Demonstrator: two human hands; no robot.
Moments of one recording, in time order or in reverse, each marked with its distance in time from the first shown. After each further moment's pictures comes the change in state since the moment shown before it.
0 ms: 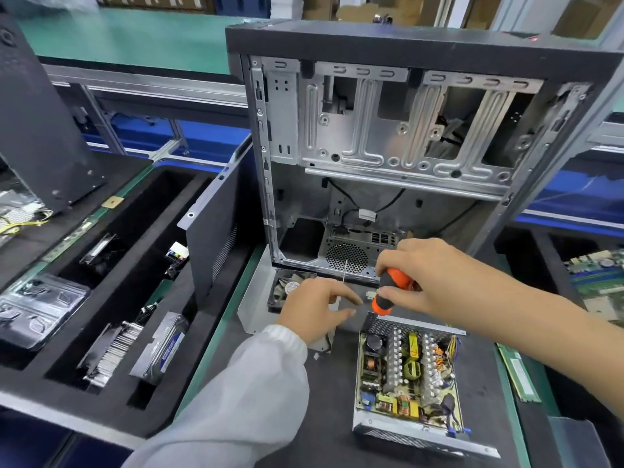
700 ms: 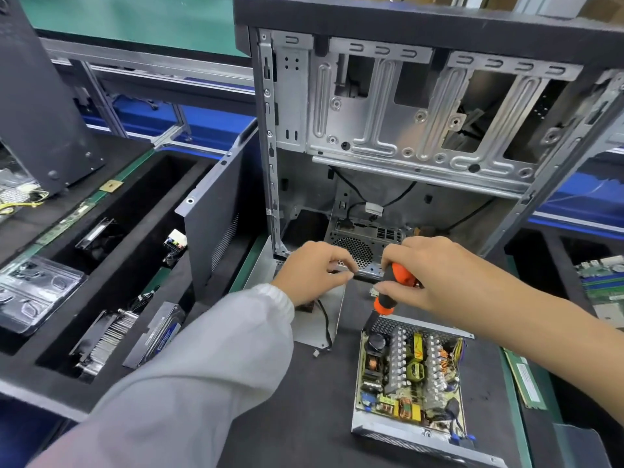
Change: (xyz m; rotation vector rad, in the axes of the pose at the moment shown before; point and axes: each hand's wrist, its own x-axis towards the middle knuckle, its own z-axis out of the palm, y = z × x) left_hand 0.035 -0.002 -0.028 0.018 0.002 0.049; right_hand 0.009 0.003 0.010 -0.034 -0.012 0.010
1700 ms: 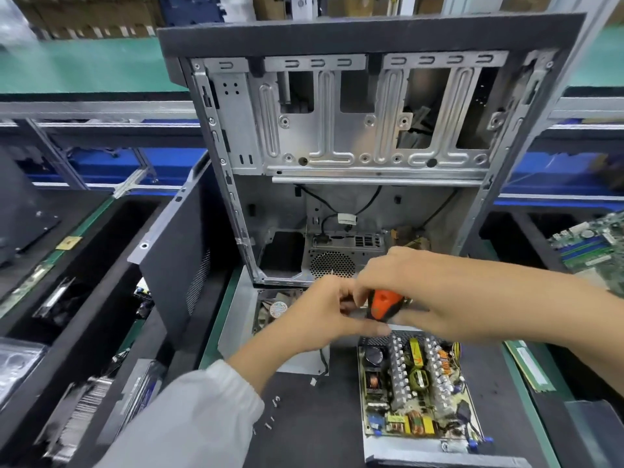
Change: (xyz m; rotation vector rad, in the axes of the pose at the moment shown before) left_hand -0.015 0.041 0.004 -0.464 -0.330 0.181; right_hand -0.019 0.001 -0.013 0.234 -0.127 -0.135
